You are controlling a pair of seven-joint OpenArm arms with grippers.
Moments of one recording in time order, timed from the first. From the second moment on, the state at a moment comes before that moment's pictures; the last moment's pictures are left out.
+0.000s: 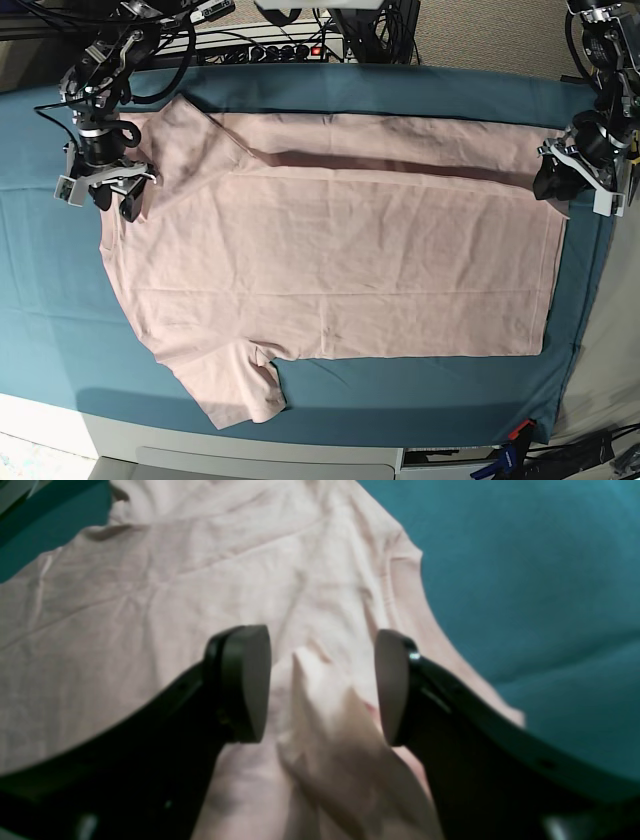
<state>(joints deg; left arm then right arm) 16.9 -20.5 -29.3 94.4 -46.2 -30.0 47.9 -10.0 0.8 41.4 101.1 18.9 26.2 -34.4</state>
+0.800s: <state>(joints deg) 16.9 -20.5 -29.3 94.4 -47.9 -30.2 47.7 -9.8 3.6 48.8 101.1 20.0 24.3 -36.9</state>
